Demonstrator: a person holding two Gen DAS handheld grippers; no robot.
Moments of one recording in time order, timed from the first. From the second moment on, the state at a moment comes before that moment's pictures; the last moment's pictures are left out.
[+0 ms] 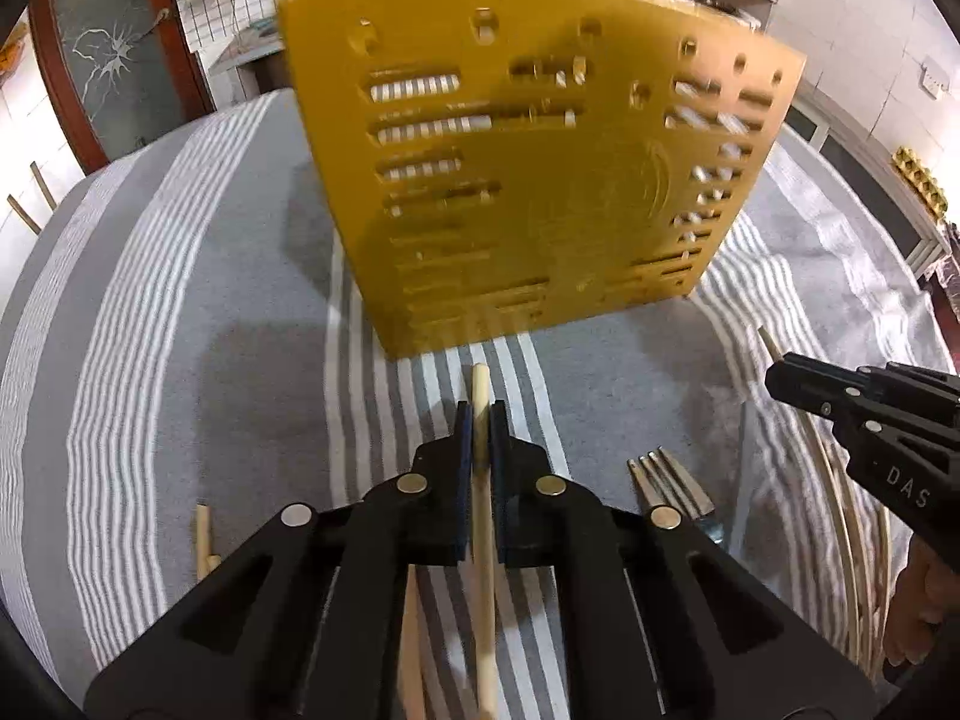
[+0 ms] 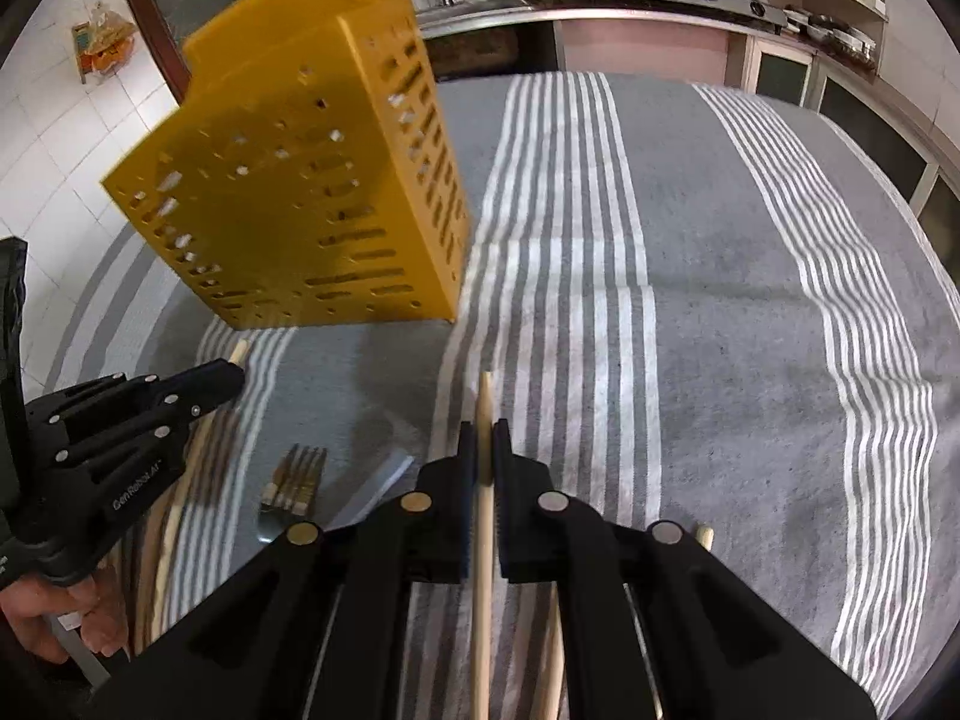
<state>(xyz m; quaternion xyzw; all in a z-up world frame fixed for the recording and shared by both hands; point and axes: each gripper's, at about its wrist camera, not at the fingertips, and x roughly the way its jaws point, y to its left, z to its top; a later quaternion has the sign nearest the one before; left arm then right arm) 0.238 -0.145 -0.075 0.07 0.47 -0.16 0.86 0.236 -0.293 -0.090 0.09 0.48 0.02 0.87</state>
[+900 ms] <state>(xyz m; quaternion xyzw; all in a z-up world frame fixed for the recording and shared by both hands) 0.160 -0.104 0.048 0.03 0.34 -0.21 0.92 0.162 -0.277 0.020 0.05 0.33 0.05 0.94</state>
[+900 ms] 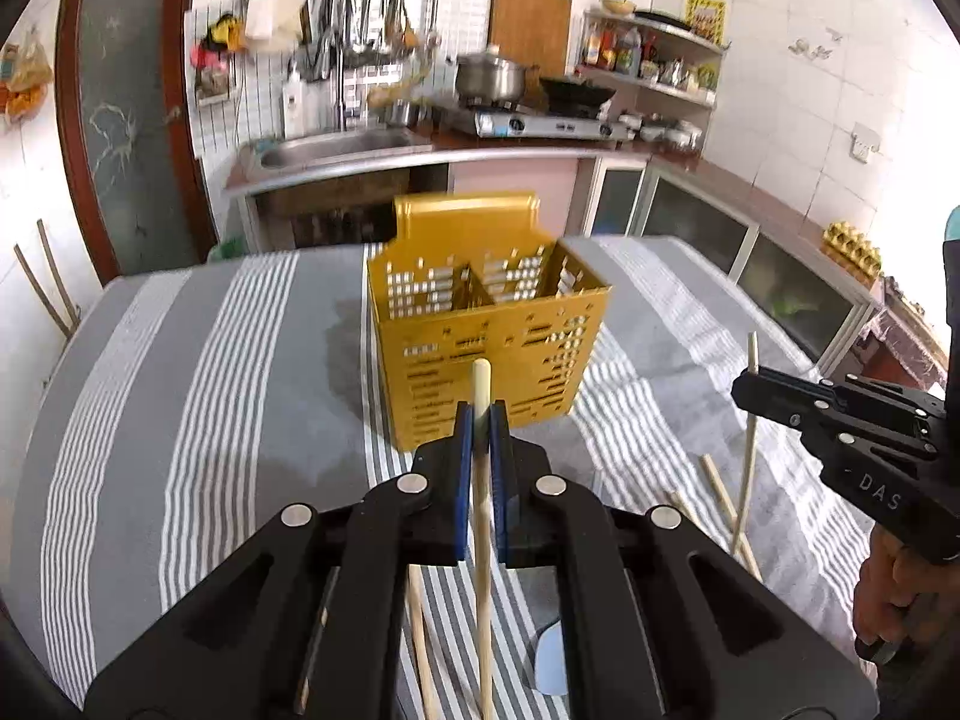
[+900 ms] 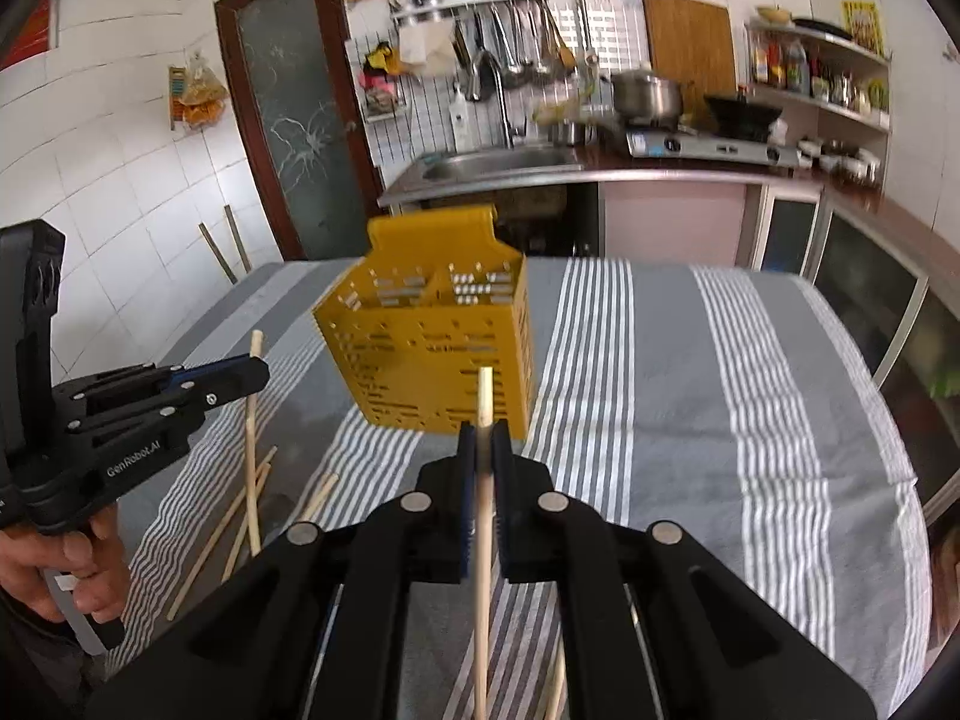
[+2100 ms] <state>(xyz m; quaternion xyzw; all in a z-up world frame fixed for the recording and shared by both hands) 0.267 -0.122 0.211 0.02 0.15 -0.17 0.97 0.265 -0.253 0.167 0.01 0.15 0.07 0.99</state>
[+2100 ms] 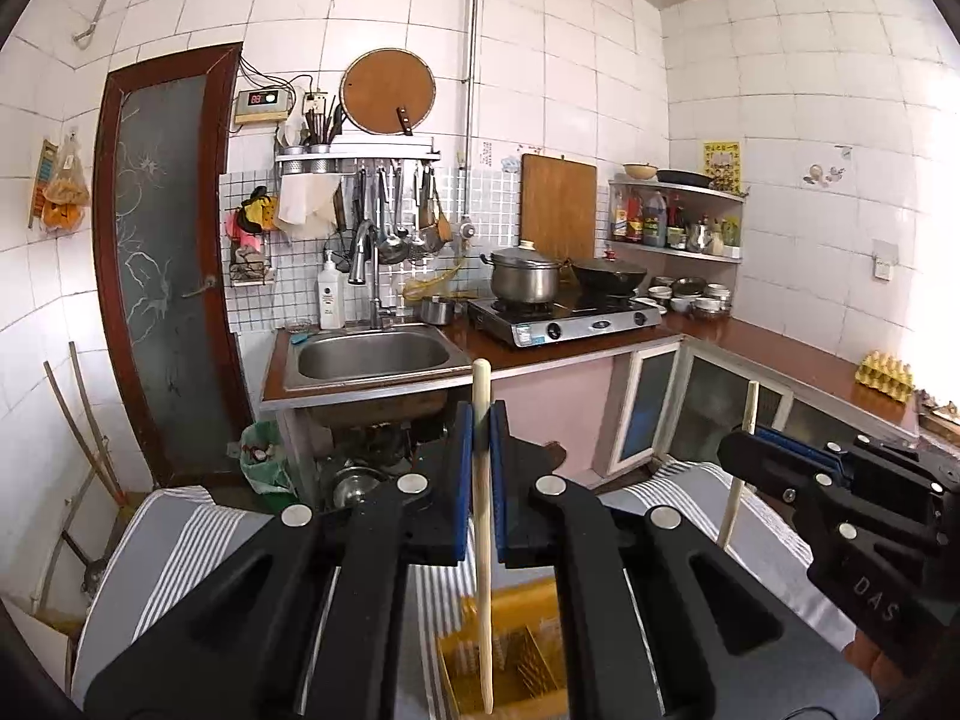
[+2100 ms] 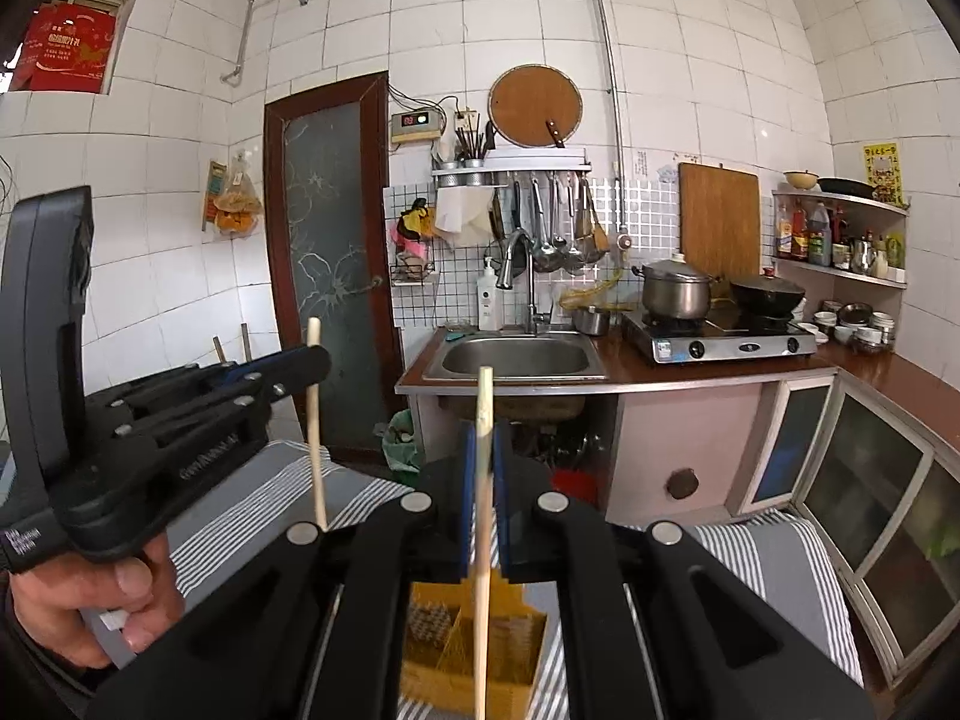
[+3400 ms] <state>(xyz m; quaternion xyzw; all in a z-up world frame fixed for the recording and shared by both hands) 0.143 -0.007 0.024 0.02 0.28 -0.09 0.96 0.130 -0.318 -0.004 0.04 0.30 -0.03 0.95</state>
